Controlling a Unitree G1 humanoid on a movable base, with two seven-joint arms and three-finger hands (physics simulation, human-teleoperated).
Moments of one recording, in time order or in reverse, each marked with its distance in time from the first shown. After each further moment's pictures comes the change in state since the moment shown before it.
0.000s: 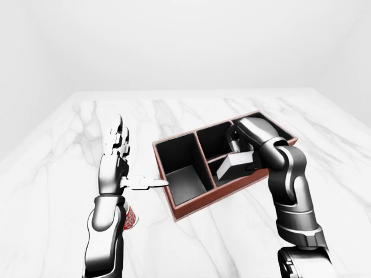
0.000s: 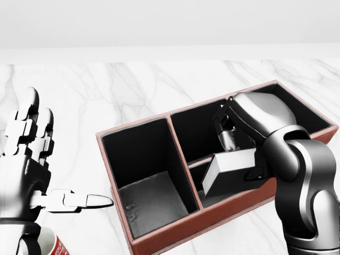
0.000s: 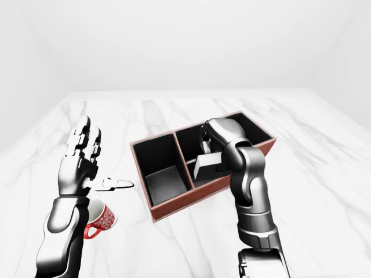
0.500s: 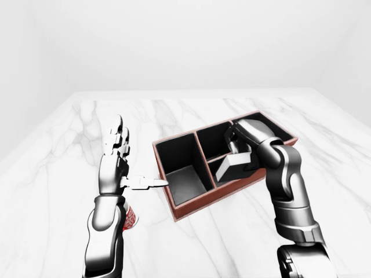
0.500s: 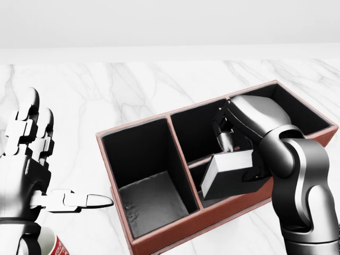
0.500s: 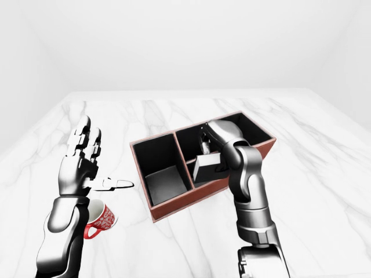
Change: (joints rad) left arm -0.002 0.001 0.001 0.005 0.002 0.000 0.000; right arm -0.017 -0.001 0.004 0.078 0.013 0.000 -0.009
